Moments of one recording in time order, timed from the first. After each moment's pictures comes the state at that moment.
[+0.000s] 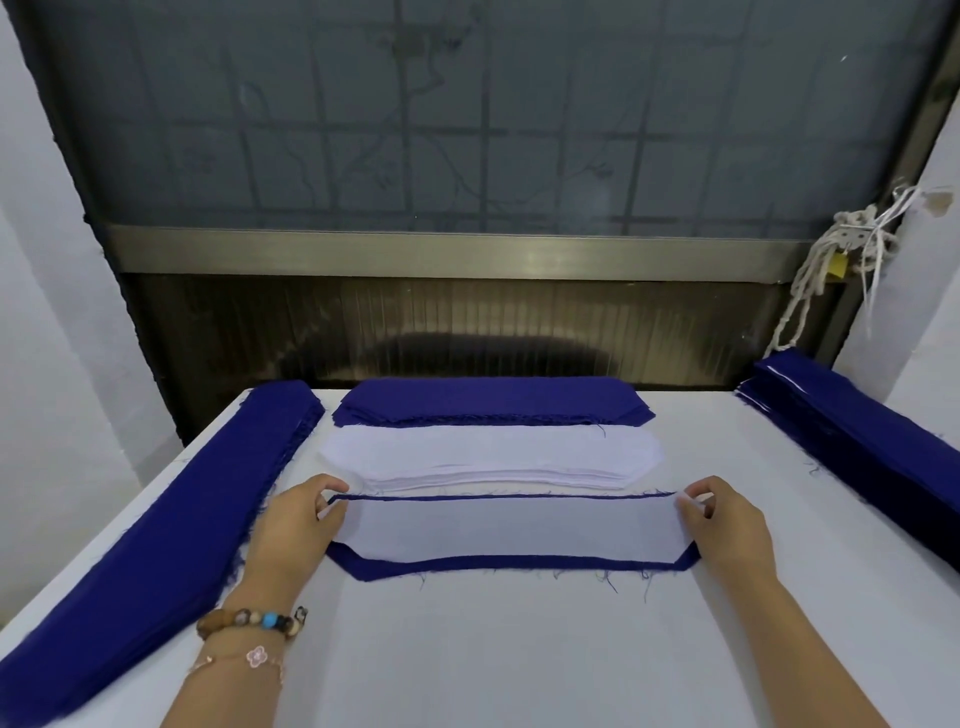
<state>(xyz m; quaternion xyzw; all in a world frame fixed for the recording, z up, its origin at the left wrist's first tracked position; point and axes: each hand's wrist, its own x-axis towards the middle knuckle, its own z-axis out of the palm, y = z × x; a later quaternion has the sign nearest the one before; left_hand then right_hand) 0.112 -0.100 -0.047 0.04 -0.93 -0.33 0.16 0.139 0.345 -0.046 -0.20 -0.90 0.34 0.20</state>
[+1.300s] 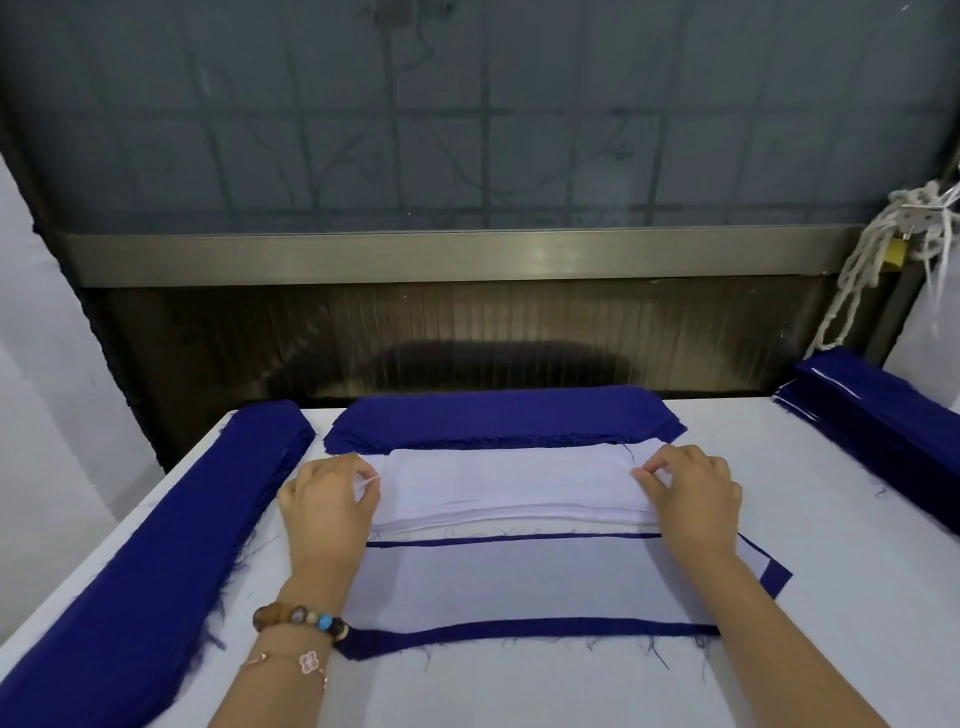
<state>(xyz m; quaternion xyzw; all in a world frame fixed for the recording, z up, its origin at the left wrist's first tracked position) 0.049 -0.056 -0.032 0.07 -0.94 -0.21 0.27 0.060 0.291 -0.039 -0.16 -0.92 0.20 0.28</state>
